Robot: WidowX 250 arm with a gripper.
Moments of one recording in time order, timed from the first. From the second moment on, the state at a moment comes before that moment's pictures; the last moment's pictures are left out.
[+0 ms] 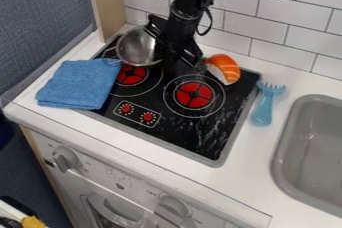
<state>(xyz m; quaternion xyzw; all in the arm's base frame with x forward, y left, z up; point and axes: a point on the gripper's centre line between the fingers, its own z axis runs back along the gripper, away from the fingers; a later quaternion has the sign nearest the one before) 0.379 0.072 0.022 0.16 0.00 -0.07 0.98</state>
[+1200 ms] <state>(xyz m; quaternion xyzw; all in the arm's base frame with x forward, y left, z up) 0.326 0.121 0.040 0.22 0.10 0.12 0.96</state>
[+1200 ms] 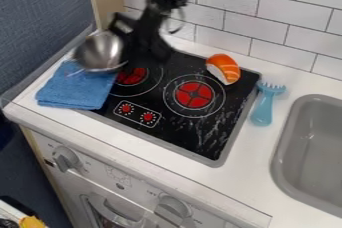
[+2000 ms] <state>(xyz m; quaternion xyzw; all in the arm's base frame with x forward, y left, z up) 0.289 0.156 0.028 0.19 0.13 0.21 0.95</state>
